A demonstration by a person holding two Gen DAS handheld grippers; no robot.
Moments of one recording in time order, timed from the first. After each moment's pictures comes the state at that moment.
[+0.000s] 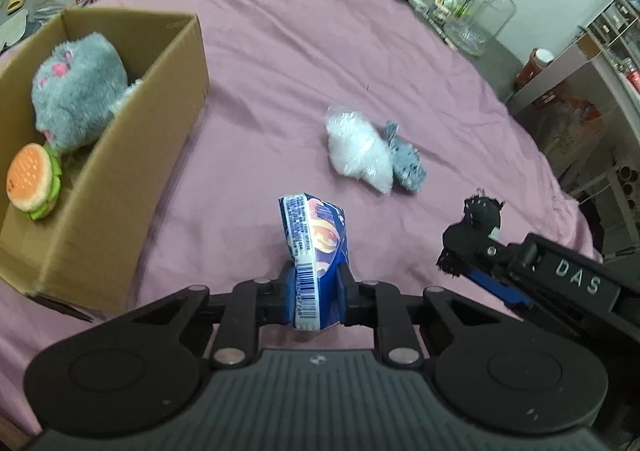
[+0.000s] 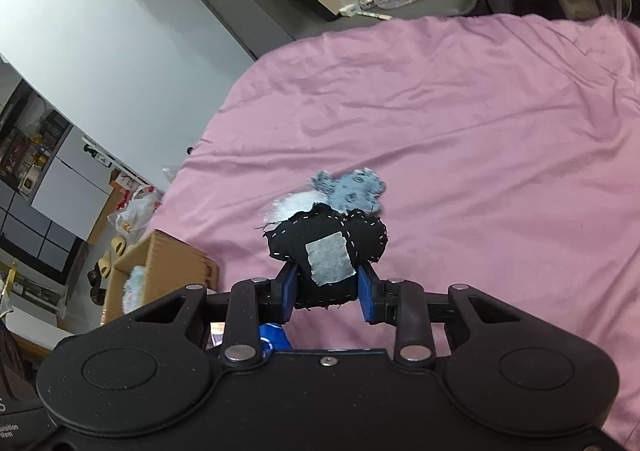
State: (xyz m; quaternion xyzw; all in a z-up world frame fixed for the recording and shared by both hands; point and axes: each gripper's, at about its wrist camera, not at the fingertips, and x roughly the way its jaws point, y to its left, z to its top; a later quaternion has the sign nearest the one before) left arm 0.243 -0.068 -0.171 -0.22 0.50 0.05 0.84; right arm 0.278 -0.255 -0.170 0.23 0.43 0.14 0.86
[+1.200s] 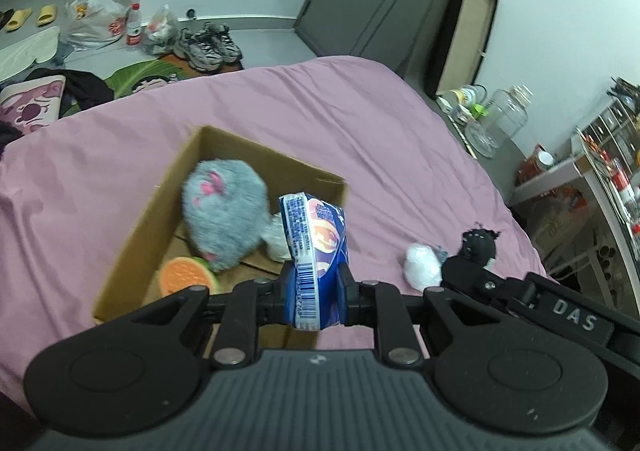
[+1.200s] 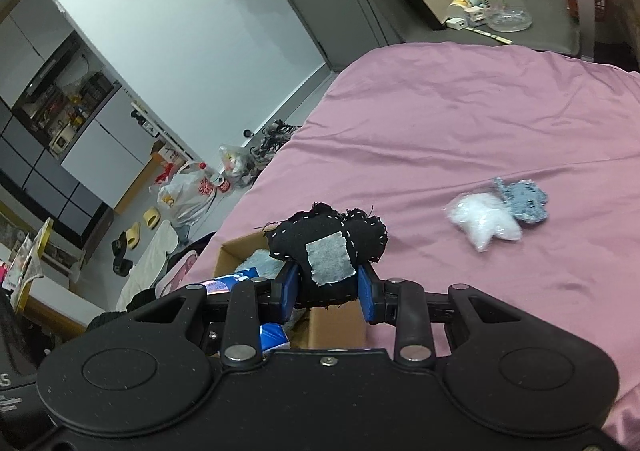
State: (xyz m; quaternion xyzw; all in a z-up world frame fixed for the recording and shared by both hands) left arm 0.209 0.083 -0.105 -0.26 0.43 0.07 0.86; right arm 0.261 -0.102 -0.106 0.18 0.42 0.20 0.87
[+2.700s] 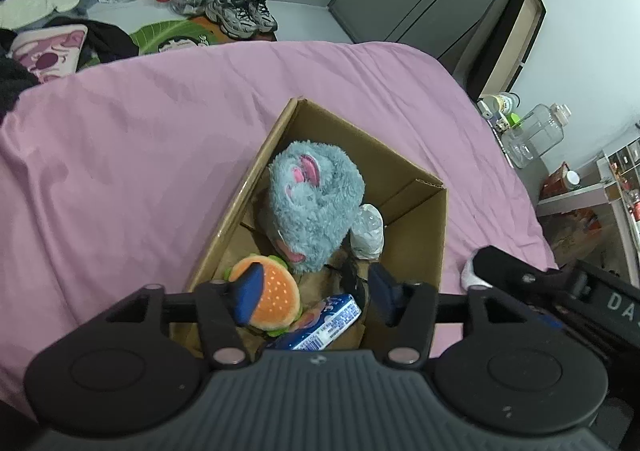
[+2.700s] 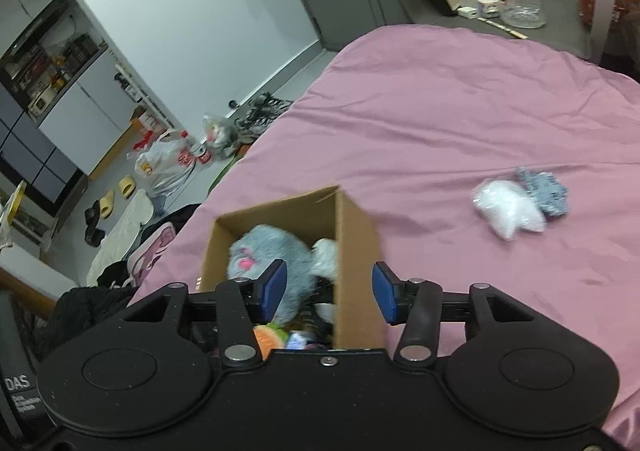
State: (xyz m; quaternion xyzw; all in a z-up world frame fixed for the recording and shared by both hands) left arm 0.205 0.152 -0.154 -0.31 0.45 0.08 0.83; right arm 0.262 -0.065 -0.111 0.13 0.44 0.17 0.87
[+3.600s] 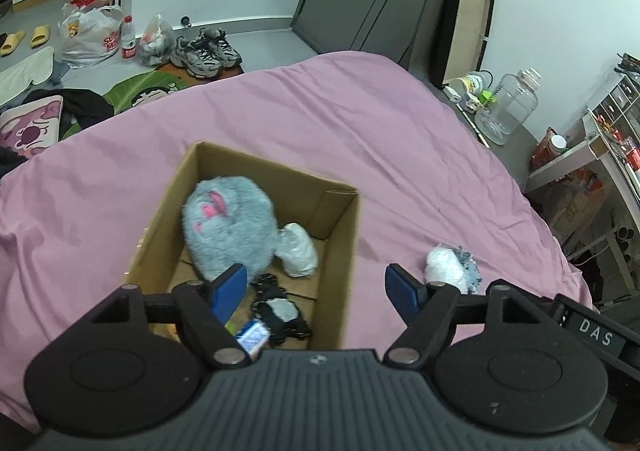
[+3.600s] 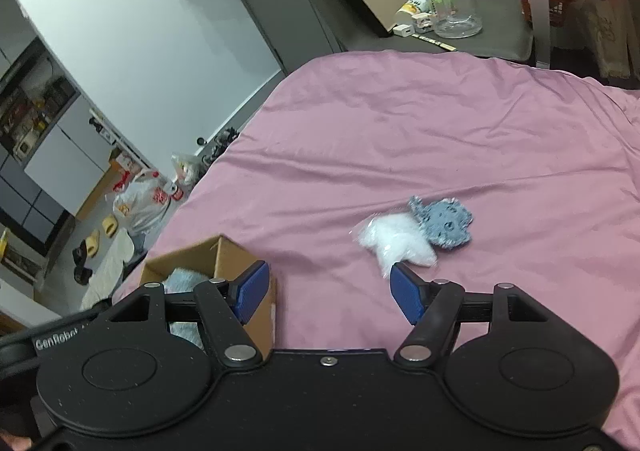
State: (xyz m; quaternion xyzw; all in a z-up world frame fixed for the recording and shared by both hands) left arm 0.235 0.080 -0.111 -0.22 0.44 0.07 0.87; right arm 0.288 -0.172 -0.127 0.17 0.42 0.14 0.88
